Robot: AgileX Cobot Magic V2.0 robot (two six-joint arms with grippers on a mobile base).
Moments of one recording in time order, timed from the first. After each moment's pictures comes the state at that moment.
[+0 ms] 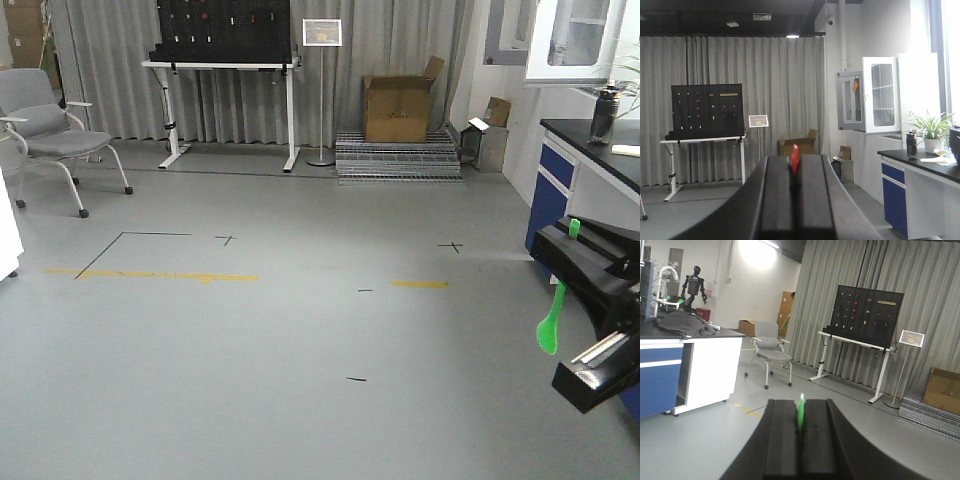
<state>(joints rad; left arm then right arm) -0.27 0.76 -0.57 -0.04 -0.44 0.03 0.20 0.91 -0.74 -0.93 -0.39 0.76</state>
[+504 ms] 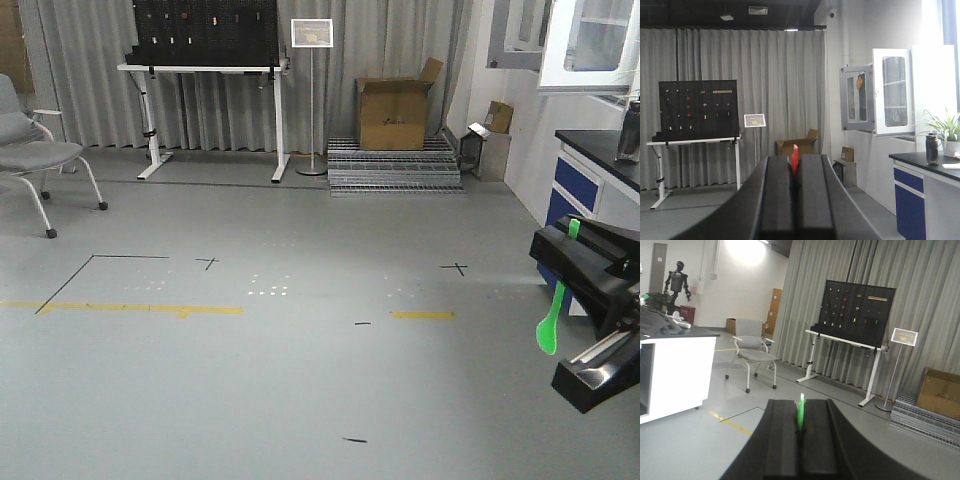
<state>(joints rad) -0.27 0.76 -0.57 -0.04 -0.44 0.03 0.20 0.91 -0.74 -0.93 -0.39 0.76</state>
